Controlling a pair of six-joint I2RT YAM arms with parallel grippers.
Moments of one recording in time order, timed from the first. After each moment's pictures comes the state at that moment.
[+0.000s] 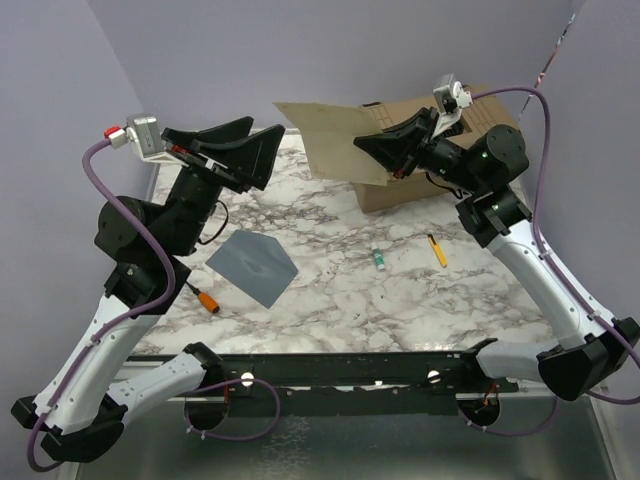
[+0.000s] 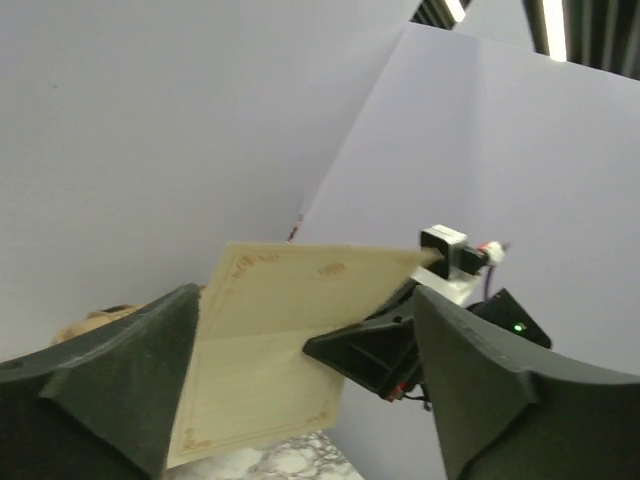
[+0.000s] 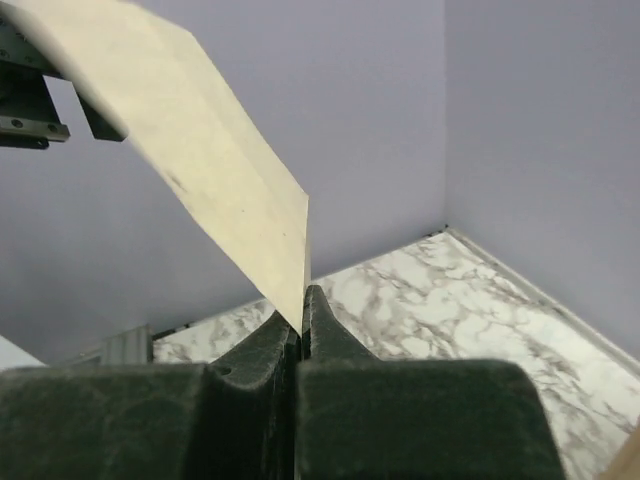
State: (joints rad) left arm -0.65 0.90 1.31 0.13 -0.05 -0.53; right arm 0.48 1.28 1.36 0.27 -0.67 0.37
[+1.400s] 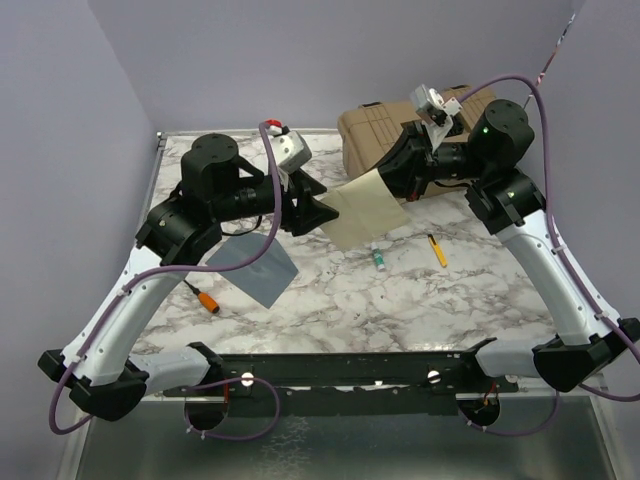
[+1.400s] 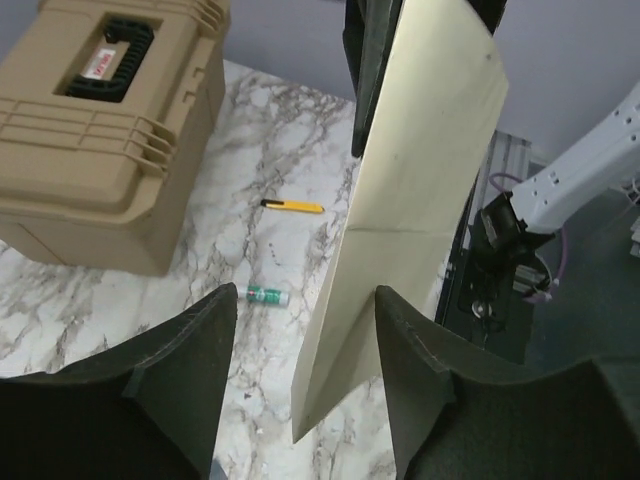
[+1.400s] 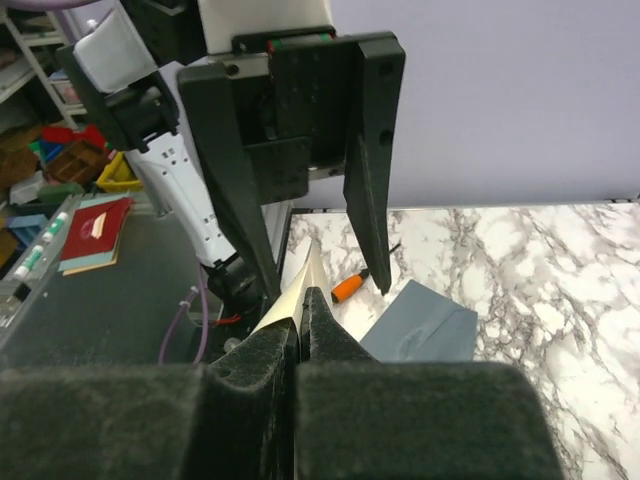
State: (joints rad) left arm -0.65 1.16 1.57 -0.57 0.58 0.01; right arm 0.48 1.31 1.57 -0.12 -1.15 0.19
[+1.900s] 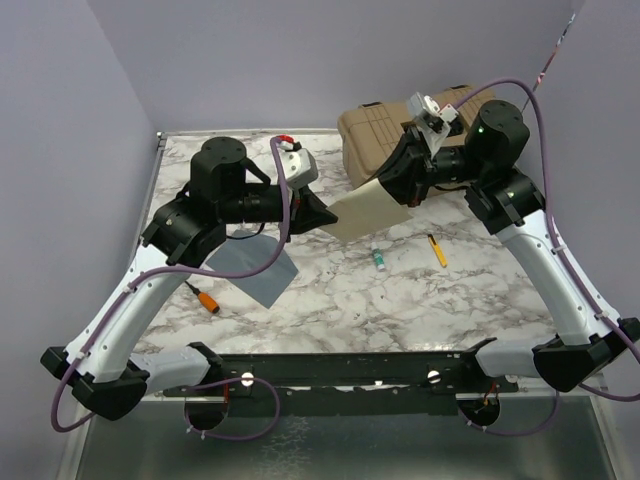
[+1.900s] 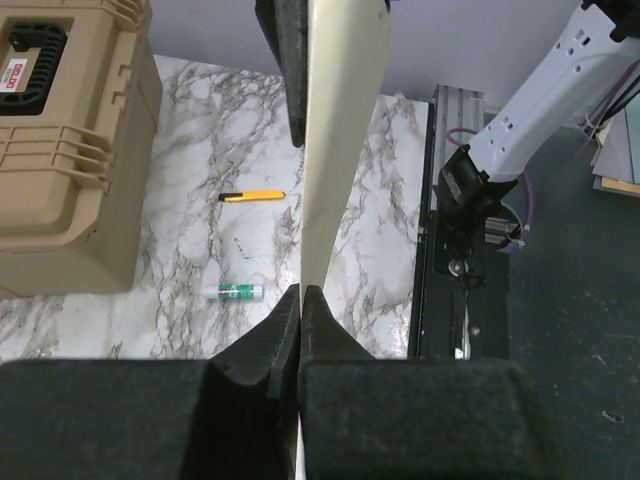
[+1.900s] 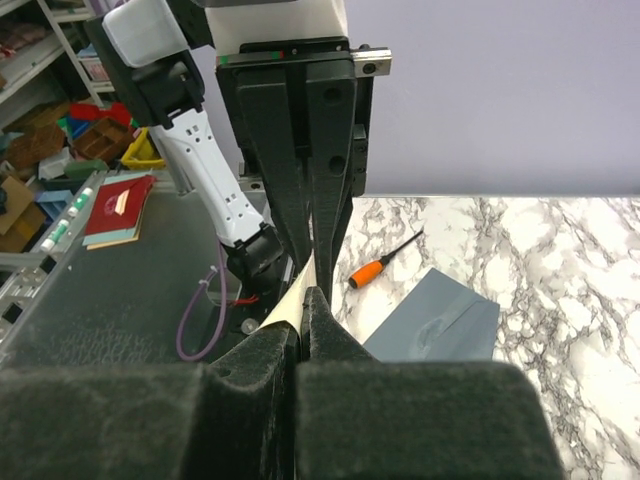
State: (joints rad) left arm -0.65 1.17 1.53 -0.60 0.75 0.11; right arm 0.48 1.31 1.57 -0.17 -1.23 0.15
